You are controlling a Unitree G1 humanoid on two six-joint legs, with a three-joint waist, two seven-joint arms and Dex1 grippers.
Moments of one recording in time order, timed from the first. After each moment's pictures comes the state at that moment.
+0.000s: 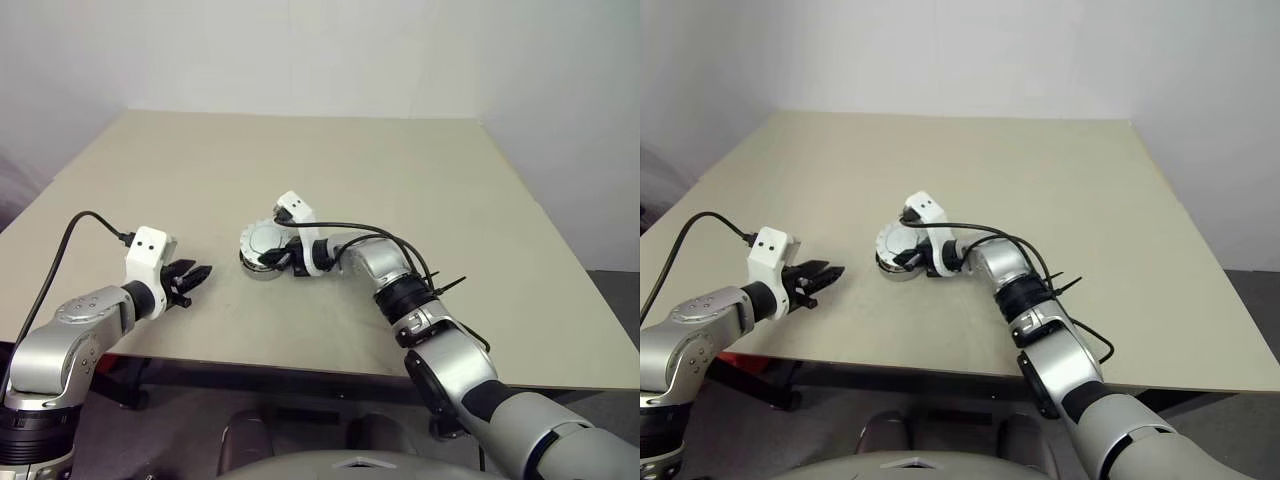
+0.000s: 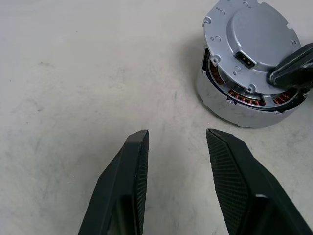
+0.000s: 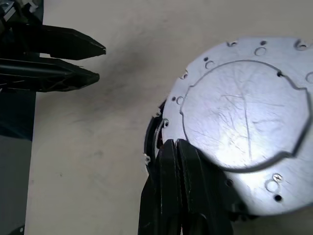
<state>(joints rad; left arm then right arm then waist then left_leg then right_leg) -0.04 0.64 0.23 -0.36 -0.53 0.90 -0.45 -0.83 0.00 0.26 0.61 0.18 0.66 0.82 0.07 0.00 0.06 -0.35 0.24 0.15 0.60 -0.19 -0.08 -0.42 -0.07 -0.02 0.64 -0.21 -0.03</state>
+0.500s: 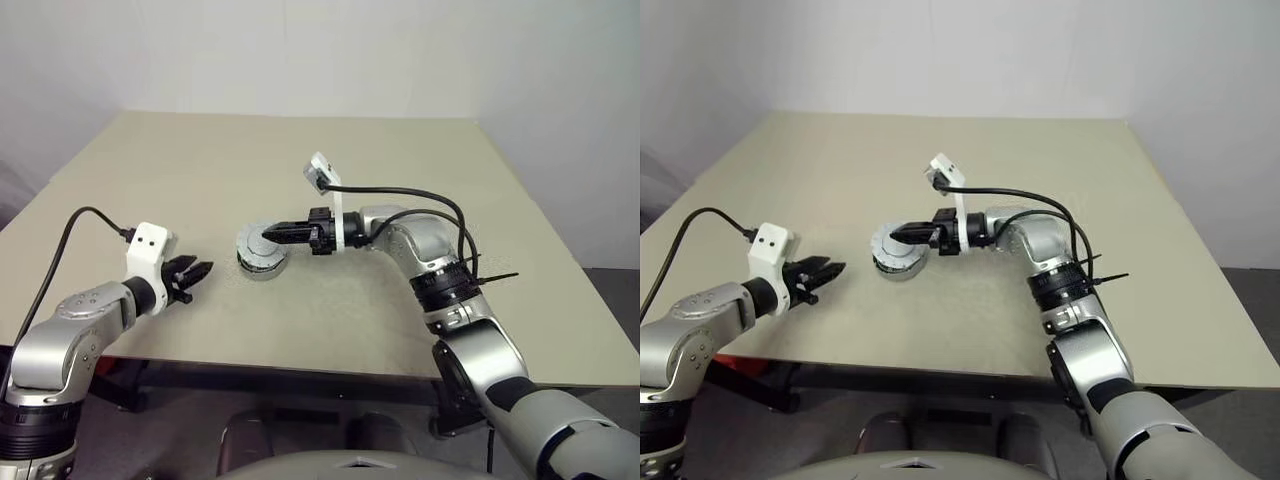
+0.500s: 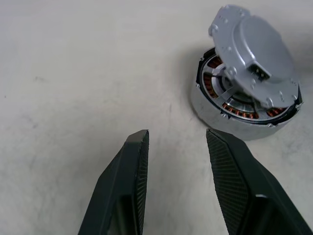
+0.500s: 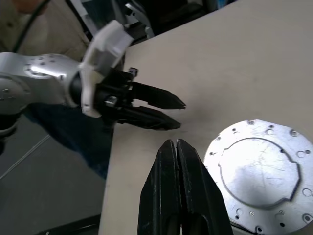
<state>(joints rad) -0.07 0.64 0.23 -0.35 -0.52 0.89 -0.46 -0.86 -0.09 0.19 0.43 0.34 0.70 1.03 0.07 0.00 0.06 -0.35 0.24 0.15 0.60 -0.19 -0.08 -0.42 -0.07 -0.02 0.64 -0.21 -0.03</state>
